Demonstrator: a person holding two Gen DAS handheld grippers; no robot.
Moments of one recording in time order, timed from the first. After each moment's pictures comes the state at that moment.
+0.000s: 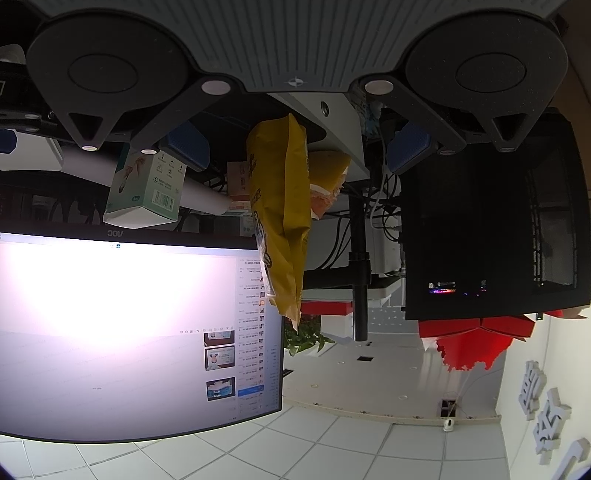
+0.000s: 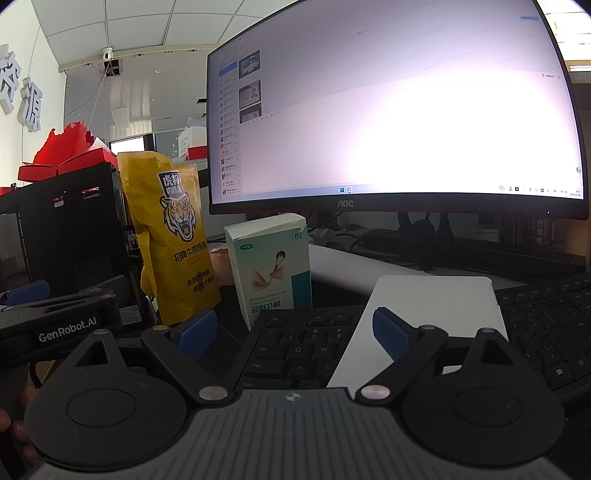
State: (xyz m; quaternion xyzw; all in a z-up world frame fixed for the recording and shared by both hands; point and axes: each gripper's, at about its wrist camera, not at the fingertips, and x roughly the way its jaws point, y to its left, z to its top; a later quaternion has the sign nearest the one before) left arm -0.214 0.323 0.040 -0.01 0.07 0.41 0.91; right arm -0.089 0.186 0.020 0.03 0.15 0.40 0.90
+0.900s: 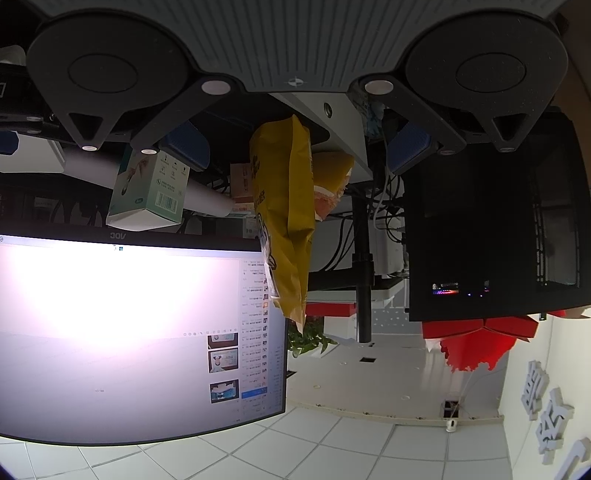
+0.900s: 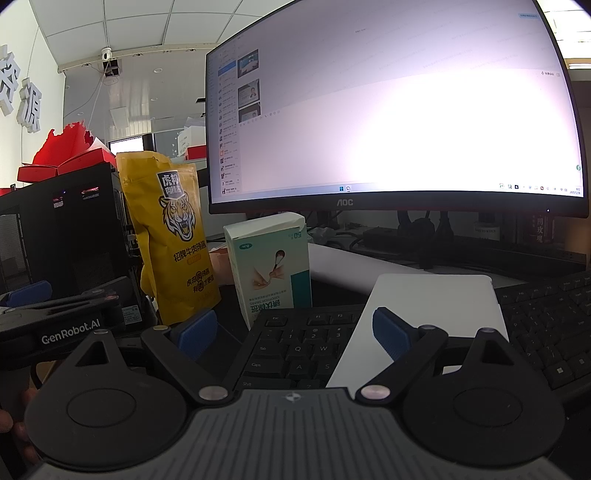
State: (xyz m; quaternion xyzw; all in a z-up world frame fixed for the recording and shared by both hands) left arm -0.211 0.323 0.038 -0.01 0.07 0.40 0.91; right arm -0.089 0.183 0.020 0.03 0.15 0.40 0.90
